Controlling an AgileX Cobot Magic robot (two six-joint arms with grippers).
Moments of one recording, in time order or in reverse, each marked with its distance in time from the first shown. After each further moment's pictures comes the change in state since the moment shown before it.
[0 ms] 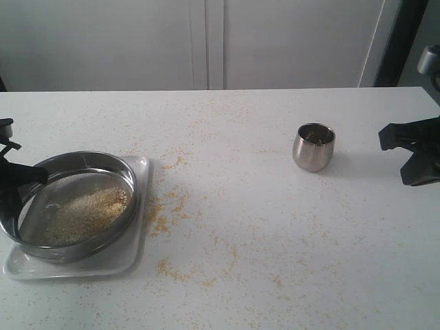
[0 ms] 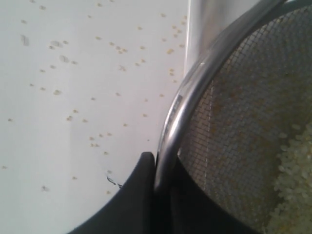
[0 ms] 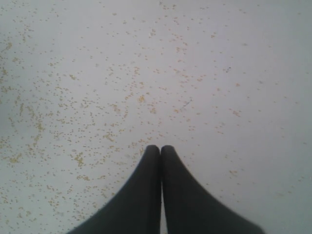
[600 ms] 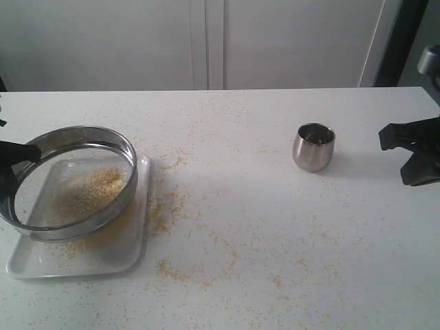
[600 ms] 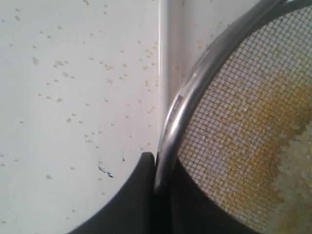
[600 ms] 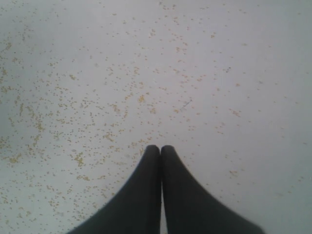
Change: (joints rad) left arm 0.009 -0.120 0.000 -0.059 0.031 0.047; right arm 0.000 0.000 0.000 0.000 0.000 0.000
